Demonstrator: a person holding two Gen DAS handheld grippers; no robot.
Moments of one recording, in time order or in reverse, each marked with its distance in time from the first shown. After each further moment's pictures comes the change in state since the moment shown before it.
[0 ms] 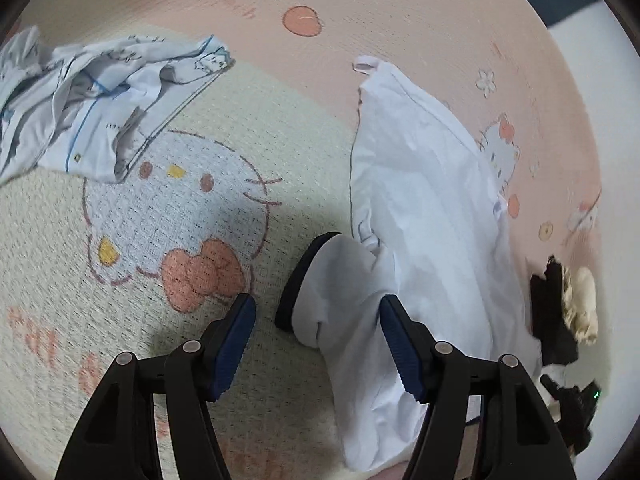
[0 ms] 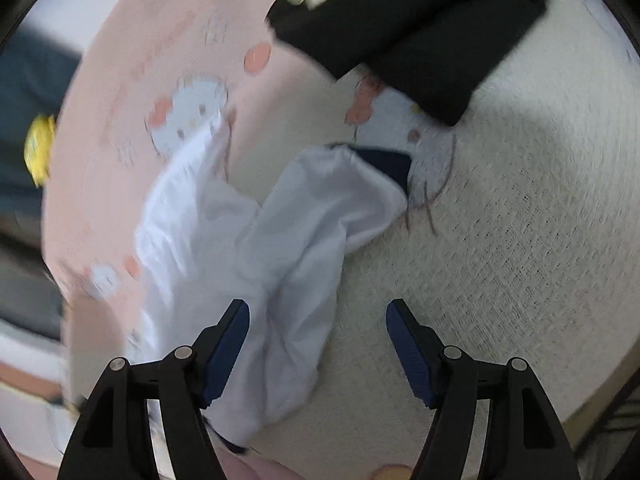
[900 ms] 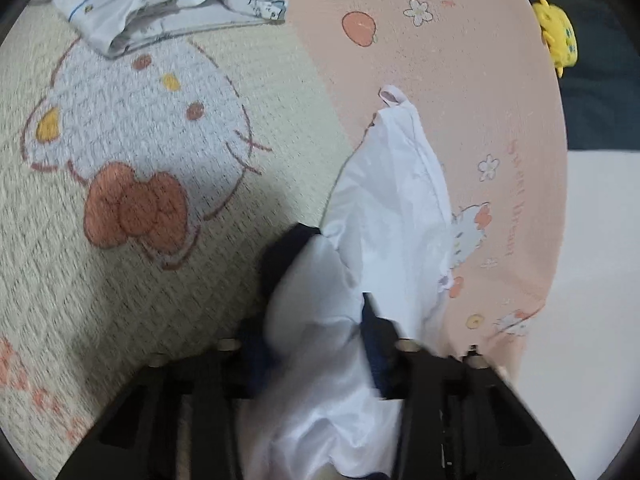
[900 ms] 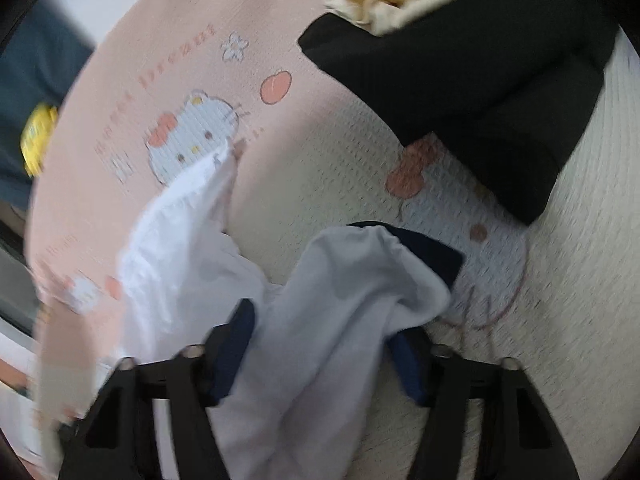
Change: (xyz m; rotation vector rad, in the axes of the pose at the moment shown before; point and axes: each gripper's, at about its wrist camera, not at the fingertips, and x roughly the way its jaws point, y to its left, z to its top) left arm 0.026 0.009 -0.005 -0.372 -0.047 -0.205; right arm 0.037 0.048 0.025 -0.194 -0.170 -0.202
